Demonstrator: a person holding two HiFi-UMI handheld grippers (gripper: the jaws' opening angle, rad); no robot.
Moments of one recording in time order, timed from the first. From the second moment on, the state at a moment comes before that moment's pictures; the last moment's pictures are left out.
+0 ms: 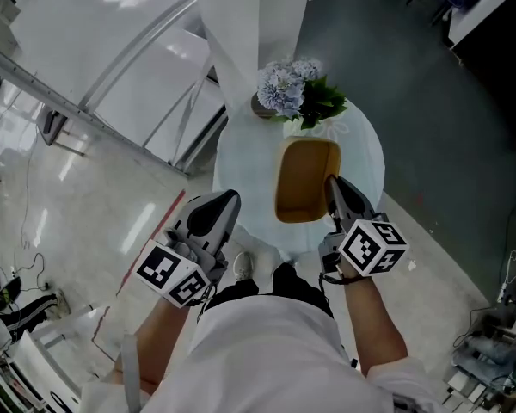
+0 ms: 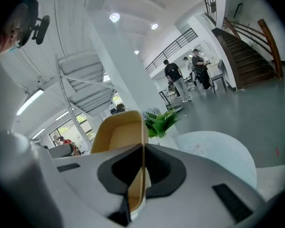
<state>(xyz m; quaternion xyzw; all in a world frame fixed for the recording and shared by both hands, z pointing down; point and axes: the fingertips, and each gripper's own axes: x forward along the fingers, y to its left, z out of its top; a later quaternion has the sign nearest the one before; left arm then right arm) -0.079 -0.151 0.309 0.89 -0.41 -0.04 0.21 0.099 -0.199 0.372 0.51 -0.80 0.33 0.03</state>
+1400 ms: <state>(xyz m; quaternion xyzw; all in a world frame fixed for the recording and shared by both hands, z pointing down) -0.063 -0.149 0.264 0.91 -0.39 -0.05 0.16 0.119 -0.180 0.288 0.51 -0.83 0.24 -0.02</state>
